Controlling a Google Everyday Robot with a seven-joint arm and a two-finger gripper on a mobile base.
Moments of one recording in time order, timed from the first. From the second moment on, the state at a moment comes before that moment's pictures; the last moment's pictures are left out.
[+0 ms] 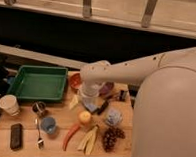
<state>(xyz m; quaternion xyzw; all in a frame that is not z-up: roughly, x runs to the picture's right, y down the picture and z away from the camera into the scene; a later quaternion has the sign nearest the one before) -0.053 0.129 0.745 -0.35 0.11 0.58 0.73</state>
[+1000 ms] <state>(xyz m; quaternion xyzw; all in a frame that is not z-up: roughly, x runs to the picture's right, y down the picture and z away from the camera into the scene) -0.057 0.155 0.776 -0.35 0.14 0.60 0.71</state>
